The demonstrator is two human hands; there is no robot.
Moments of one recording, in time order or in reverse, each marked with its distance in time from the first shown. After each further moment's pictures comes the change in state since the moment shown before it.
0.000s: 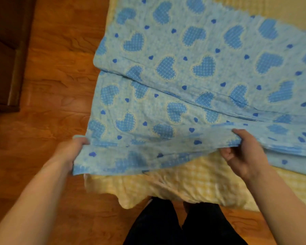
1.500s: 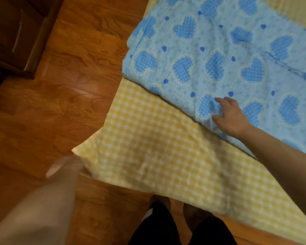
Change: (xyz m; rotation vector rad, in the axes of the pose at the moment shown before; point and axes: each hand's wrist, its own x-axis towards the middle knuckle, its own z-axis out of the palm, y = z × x) left_hand 0.100 -0.133 -0.035 1.040 0.142 -0.413; right_hand 0.105 0.020 0.099 -1.894 -0.173 -0.723
